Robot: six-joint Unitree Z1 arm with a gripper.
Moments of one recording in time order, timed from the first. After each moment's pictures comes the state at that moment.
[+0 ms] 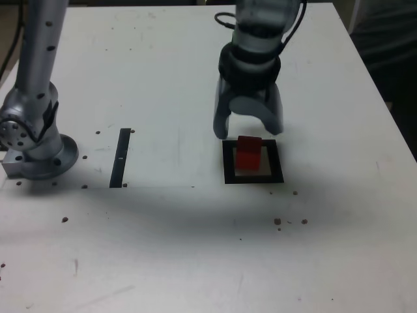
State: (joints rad) arm -0.04 2.02 -1.47 1.17 0.18 0.03
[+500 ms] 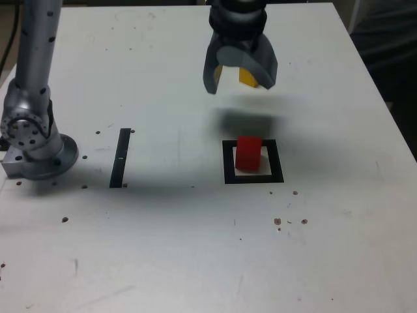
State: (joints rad) arm 0.23 1.98 -1.54 1.21 0.20 0.43
